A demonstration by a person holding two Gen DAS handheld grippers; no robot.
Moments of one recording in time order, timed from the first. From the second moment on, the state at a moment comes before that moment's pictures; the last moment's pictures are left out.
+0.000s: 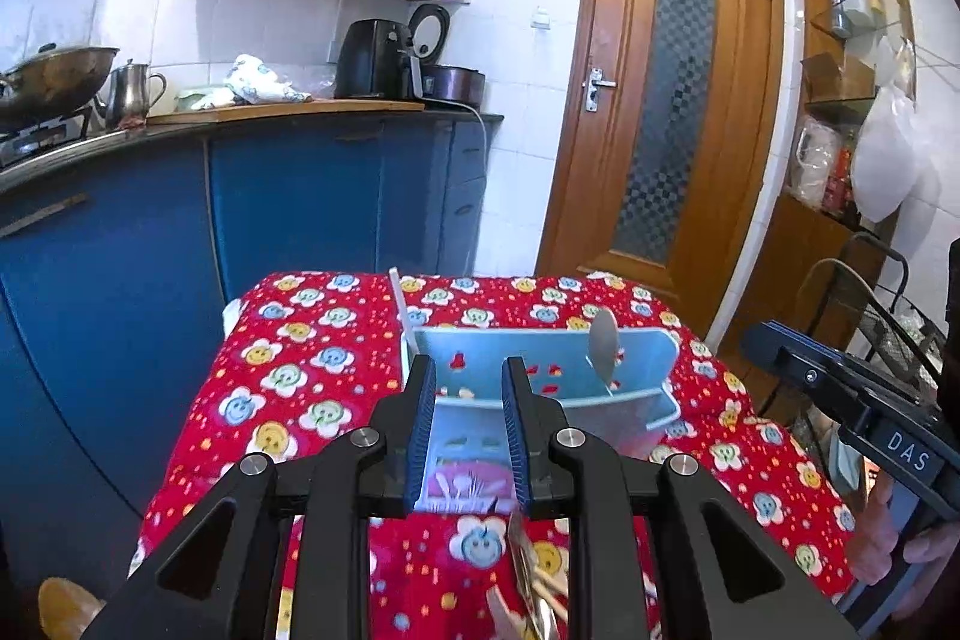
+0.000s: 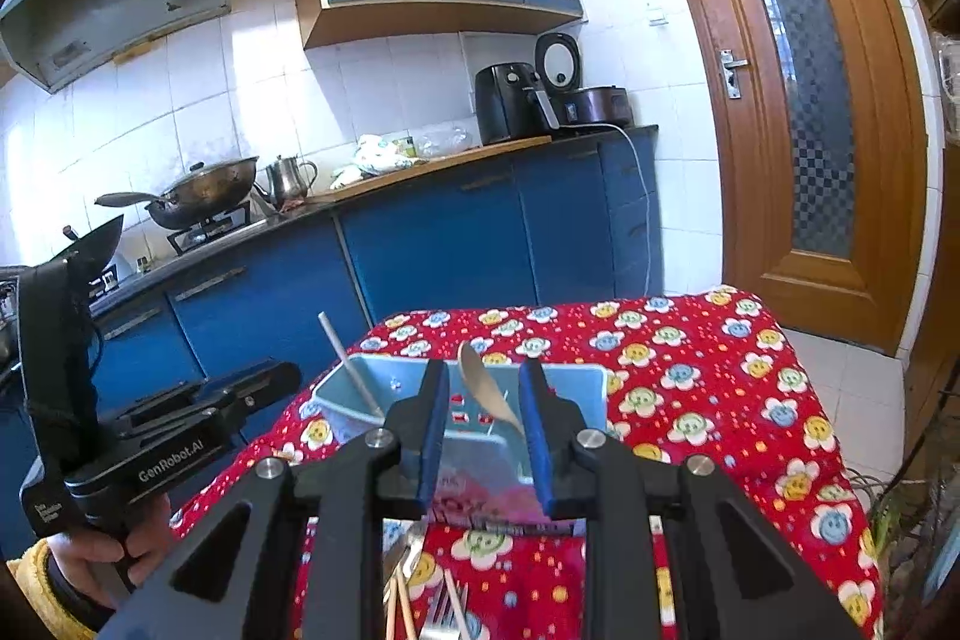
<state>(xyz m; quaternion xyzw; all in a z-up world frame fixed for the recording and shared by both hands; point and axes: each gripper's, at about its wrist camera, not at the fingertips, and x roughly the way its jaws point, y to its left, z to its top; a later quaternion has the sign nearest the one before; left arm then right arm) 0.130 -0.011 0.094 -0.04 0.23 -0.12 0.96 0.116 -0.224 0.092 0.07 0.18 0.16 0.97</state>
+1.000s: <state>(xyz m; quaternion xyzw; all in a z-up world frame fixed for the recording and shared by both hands) 0.075 -0.018 0.037 -0.03 0.40 -0.13 0.91 0.039 -0.262 0.032 0.13 0.29 0.12 0.94</state>
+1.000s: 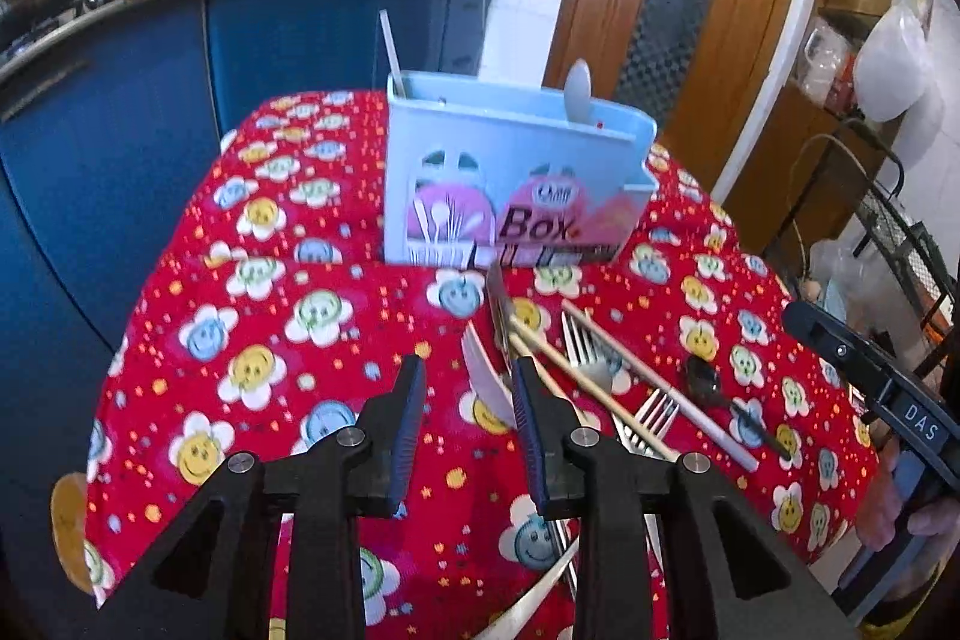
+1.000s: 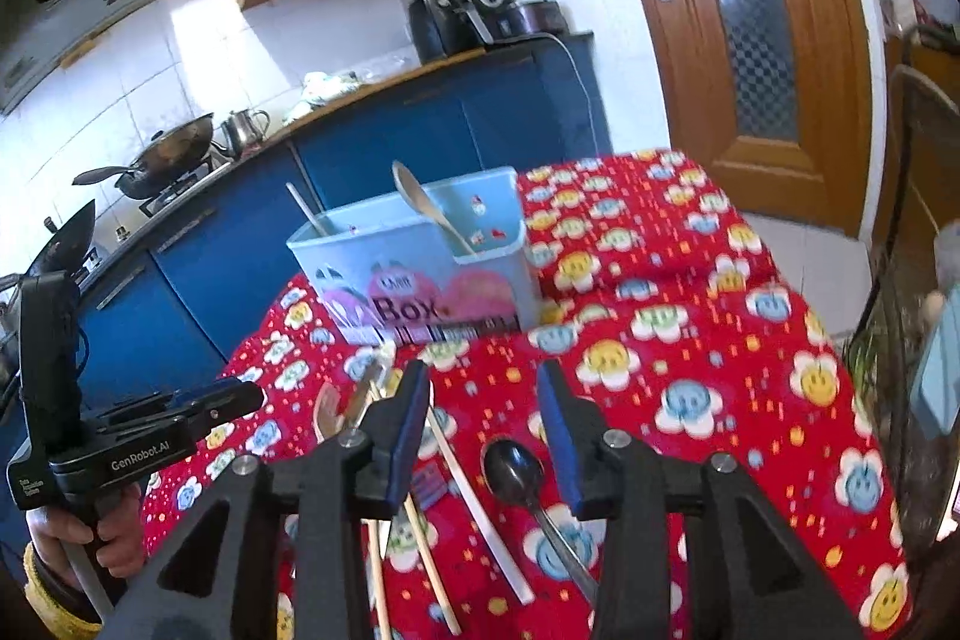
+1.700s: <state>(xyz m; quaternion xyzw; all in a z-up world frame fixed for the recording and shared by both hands) 0.119 -0.028 0.003 -0.06 0.46 -0.12 0.88 0.038 -0.295 -0.010 0.18 0.34 0.09 0.92</state>
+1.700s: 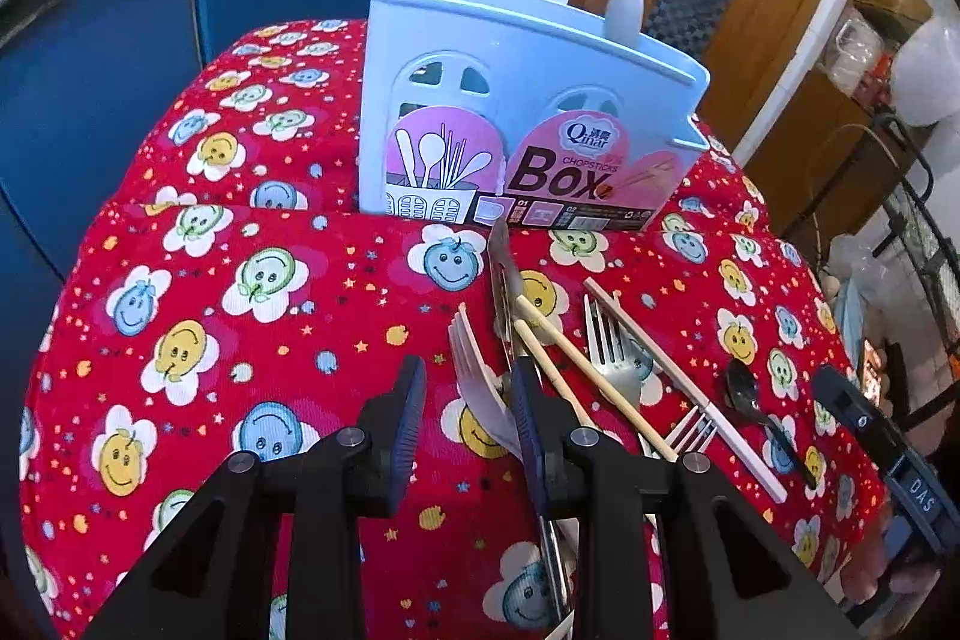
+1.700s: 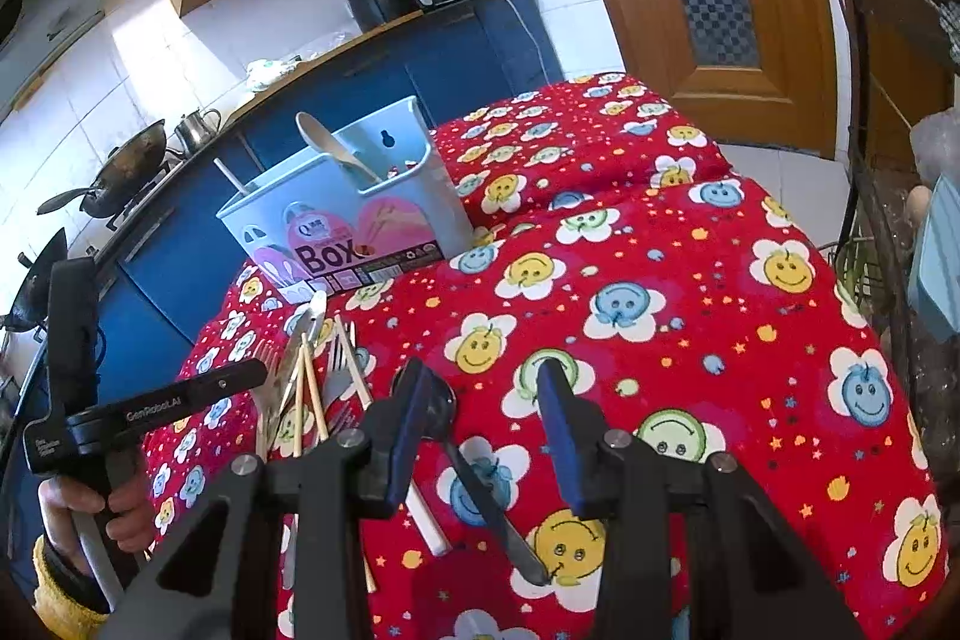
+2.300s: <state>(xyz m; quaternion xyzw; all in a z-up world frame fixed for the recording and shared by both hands) 0.119 -0.006 0.001 -0.12 0.45 -0.14 0.87 0.039 -0.289 -0.008 0.17 0.34 0.09 0.92</state>
